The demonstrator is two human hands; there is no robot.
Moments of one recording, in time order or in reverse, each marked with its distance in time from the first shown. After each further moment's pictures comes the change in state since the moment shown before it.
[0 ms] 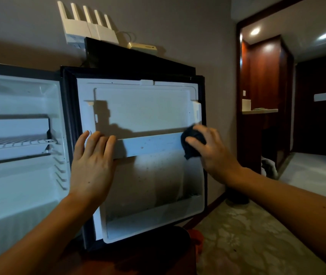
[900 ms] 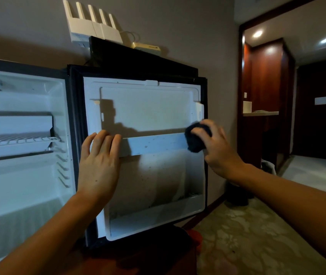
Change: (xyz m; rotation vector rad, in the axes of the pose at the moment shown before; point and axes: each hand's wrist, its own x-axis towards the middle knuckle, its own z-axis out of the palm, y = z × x) left_hand -0.002 0.003 0.007 -0.009 0.011 -0.024; right_hand 0.011 0.005 -0.004 -0.085 0.010 -0.020
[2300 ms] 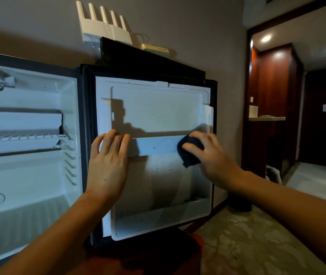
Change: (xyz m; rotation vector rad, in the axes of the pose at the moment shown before) left_hand -0.002 -0.001 0.003 -0.004 -0.014 -0.023; right_hand 0.006 -0.029 0.000 0.074 -0.081 -0.131
